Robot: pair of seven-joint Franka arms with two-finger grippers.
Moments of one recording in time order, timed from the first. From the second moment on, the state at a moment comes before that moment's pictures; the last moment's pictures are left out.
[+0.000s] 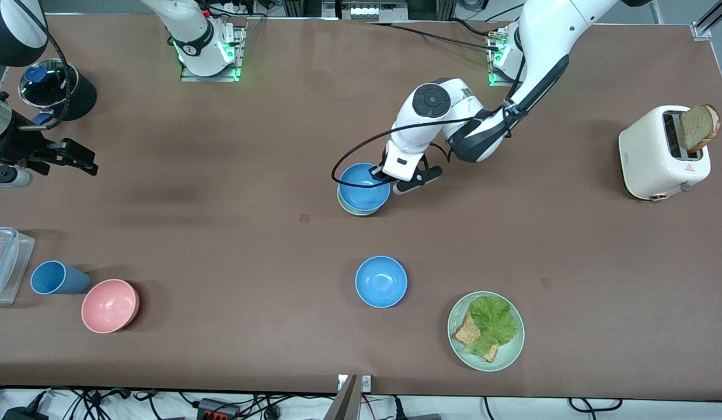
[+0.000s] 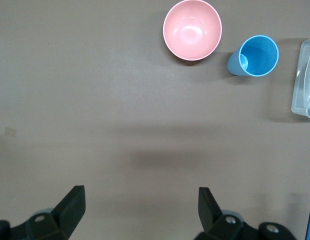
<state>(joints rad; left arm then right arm) 0.02 0.58 -0.79 -1.95 0.39 2.49 -1.48 0.04 0.04 -0.07 -1.72 -0.02 1.78 -0.05</state>
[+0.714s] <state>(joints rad) 0.01 0.61 -0.79 -1.93 0.39 2.49 -1.48 0.04 0.04 -0.07 -1.72 -0.02 1.78 -0.05</state>
